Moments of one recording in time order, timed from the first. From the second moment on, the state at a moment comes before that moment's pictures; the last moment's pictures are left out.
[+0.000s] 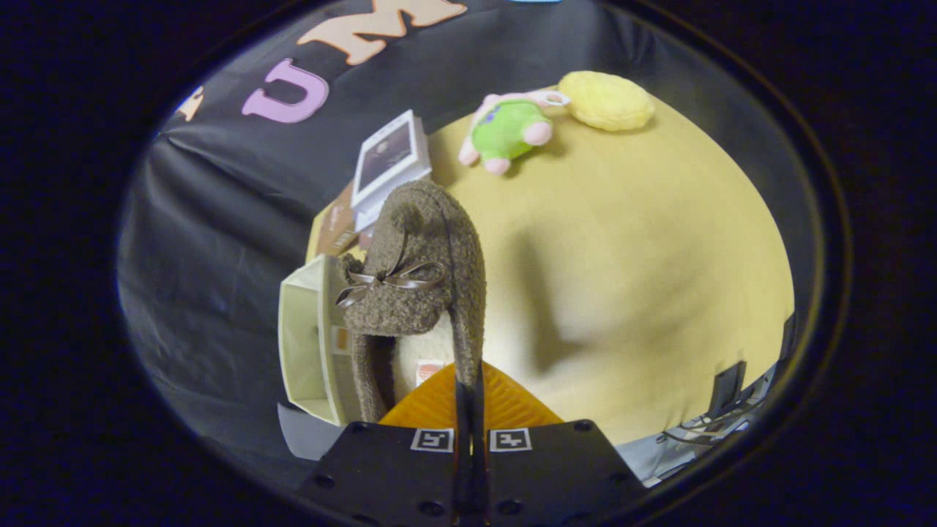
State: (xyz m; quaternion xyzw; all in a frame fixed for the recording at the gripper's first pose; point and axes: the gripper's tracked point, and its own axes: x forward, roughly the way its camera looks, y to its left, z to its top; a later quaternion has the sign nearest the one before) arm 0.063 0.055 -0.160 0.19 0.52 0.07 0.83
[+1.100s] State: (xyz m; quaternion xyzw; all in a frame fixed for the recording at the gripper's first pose) arm 0.044 0.293 -0.210 0.09 0.57 0.09 0.81
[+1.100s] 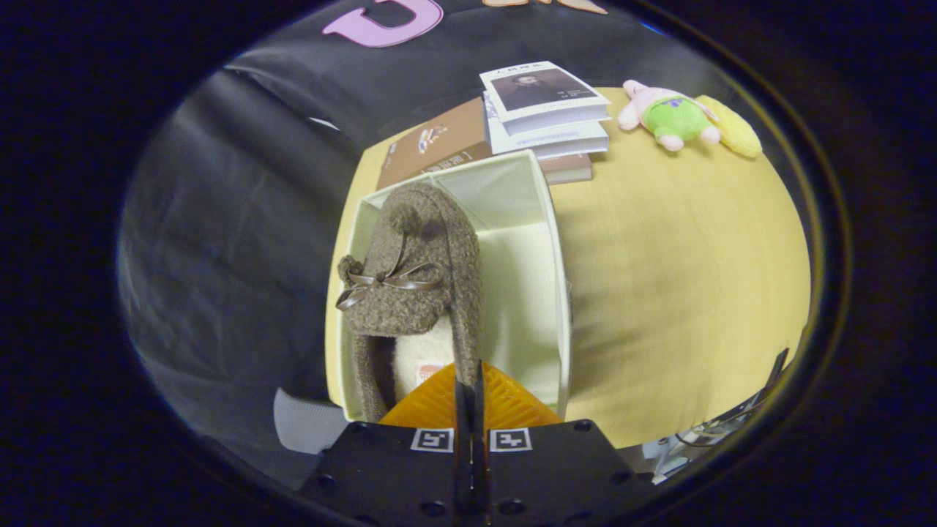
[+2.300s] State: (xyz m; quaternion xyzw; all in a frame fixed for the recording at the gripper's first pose) arm 0.059 0.258 -0.147 0.11 0.41 0.10 0.90
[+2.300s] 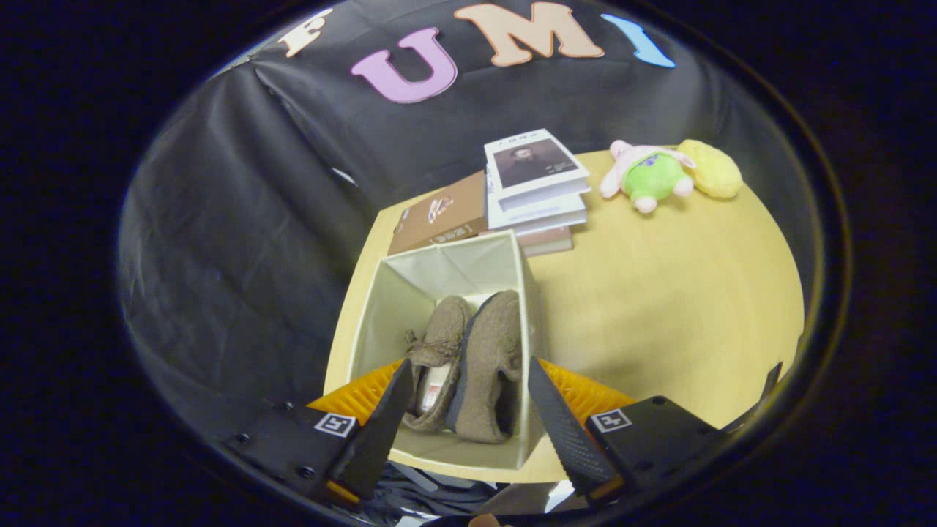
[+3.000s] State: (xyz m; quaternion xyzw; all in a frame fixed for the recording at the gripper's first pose) arm 0.052 0.127 -0.035 0.02 0.11 0.07 0.99
